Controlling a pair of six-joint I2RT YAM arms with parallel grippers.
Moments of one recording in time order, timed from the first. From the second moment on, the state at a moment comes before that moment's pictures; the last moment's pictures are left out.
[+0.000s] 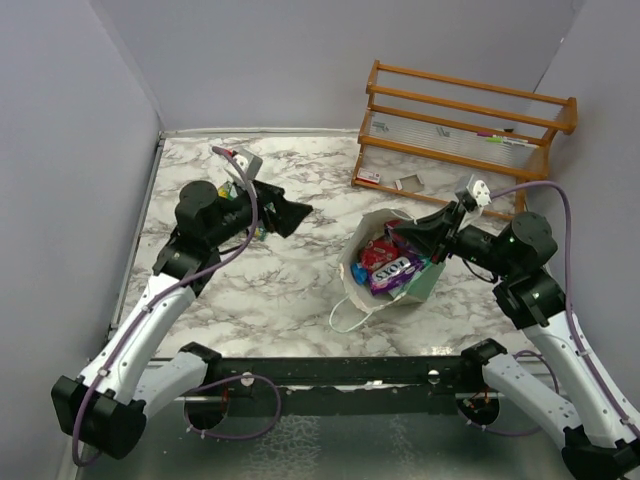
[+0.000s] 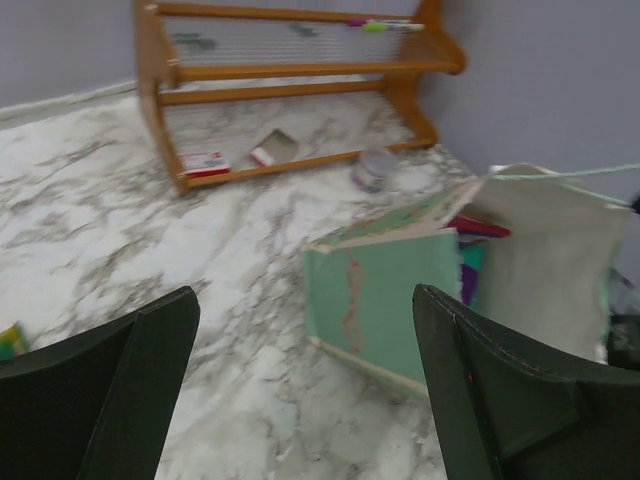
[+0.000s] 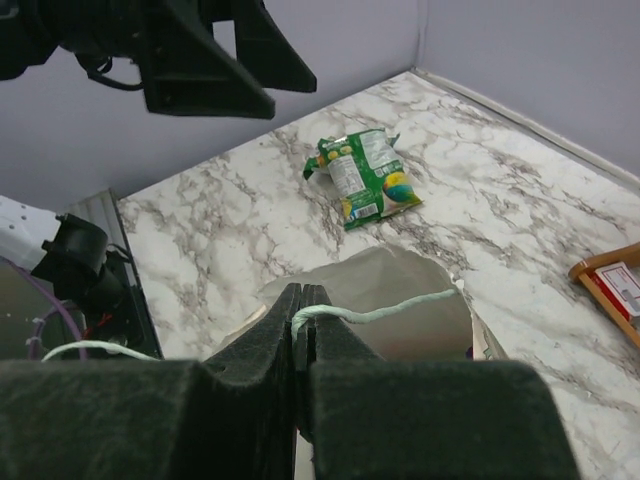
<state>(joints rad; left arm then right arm) -0.35 0.98 0.93 -0.07 0.45 -0.29 0.41 0.70 0.85 -0.12 -0.64 0.14</state>
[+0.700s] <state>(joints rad) -1.14 1.16 0.93 0.07 0.27 0.44 0.41 0.70 0.86 -0.05 -0.66 0.24</state>
